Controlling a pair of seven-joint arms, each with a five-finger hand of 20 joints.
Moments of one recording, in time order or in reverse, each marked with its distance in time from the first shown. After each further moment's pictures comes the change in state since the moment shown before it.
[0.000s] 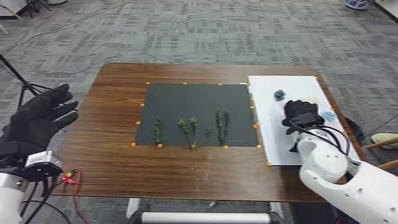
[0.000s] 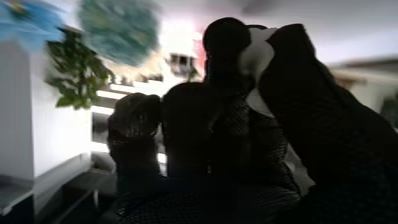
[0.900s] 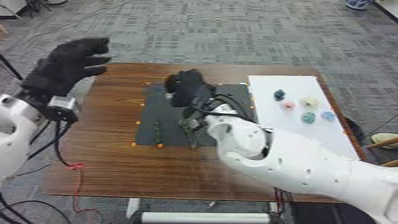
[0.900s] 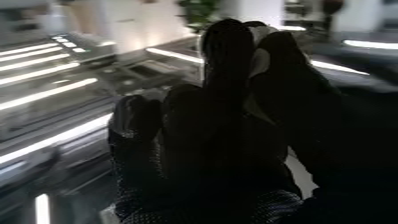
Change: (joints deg) left arm -28.6 22.5 13.9 10.6 -2.1 -5.9 -5.5; right arm 27.8 -26.5 -24.3 0.5 4.7 5.9 -19.6
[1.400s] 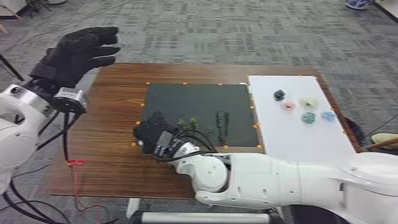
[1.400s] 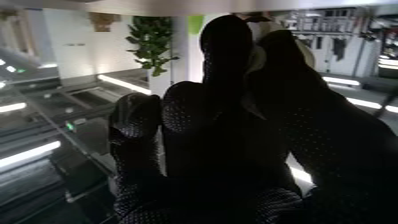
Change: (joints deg) left arm -6.4 0.0 6.4 1.0 0.0 -0.3 0.5; right arm 5.2 -12.5 -21.2 11.4 -3.3 3.7 6.5
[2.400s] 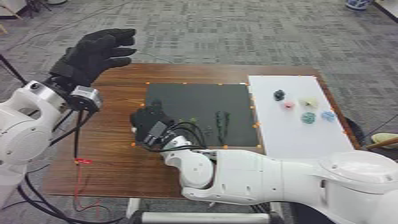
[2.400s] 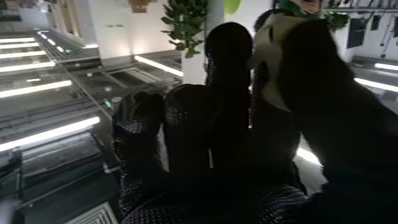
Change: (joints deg) left arm -6.6 -1.2 6.4 2.2 0.0 -2.8 -1.1; right arm -0.4 -5.3 2.0 4.5 -1.9 0.1 8.0
